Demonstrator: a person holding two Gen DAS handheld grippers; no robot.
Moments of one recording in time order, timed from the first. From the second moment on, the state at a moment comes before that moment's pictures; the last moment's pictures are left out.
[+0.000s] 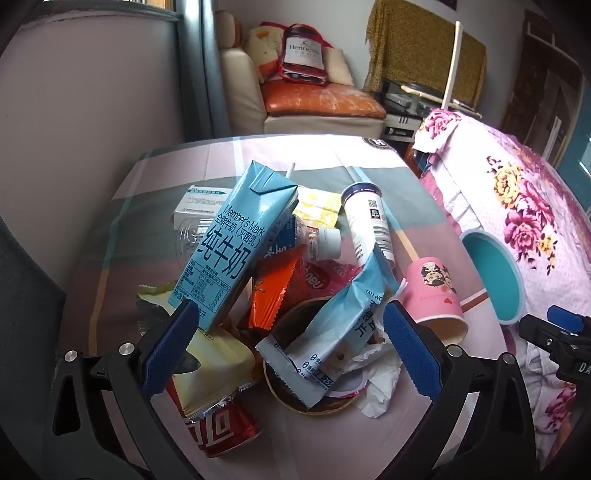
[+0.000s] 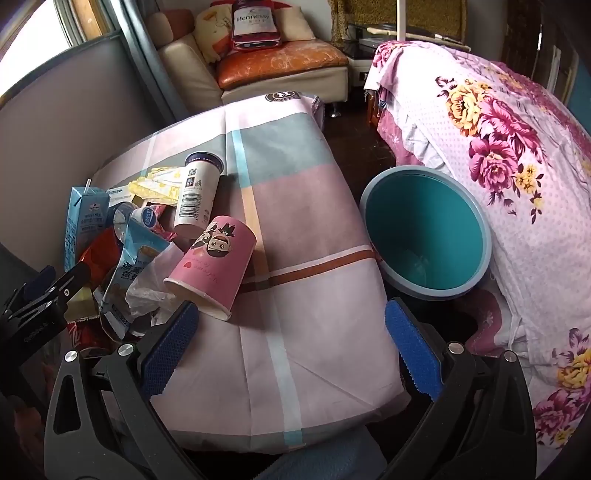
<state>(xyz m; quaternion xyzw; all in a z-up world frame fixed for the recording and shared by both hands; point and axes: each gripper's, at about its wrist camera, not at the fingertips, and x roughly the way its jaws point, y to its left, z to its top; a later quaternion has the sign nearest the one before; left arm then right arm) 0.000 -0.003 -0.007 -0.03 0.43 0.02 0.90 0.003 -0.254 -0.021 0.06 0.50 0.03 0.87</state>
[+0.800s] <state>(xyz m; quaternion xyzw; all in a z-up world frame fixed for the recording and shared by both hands) 0.001 -0.005 -0.010 -0.03 0.43 0.02 0.90 0.009 -0.252 -0.025 0.06 0.51 0.02 0.86</state>
